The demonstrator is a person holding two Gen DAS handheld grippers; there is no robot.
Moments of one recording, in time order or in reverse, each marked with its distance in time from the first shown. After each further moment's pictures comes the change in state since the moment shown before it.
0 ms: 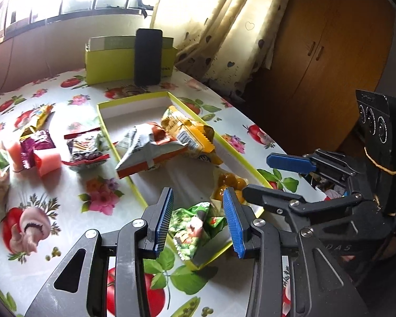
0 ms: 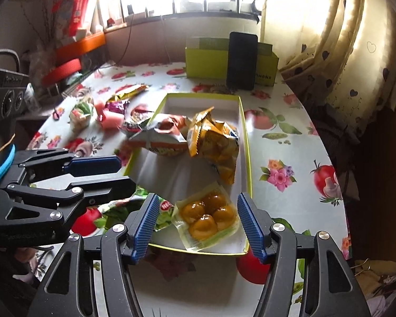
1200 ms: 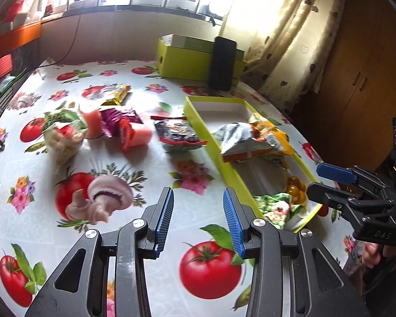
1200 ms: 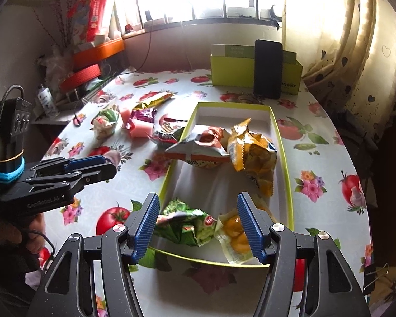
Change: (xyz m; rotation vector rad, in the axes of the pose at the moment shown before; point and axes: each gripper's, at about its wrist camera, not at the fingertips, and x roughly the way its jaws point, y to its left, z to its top) left arm -0.039 0.077 -0.031 -0.187 -0.055 0.197; right arm 0.006 0.033 0.011 -0.012 -0.032 0.108
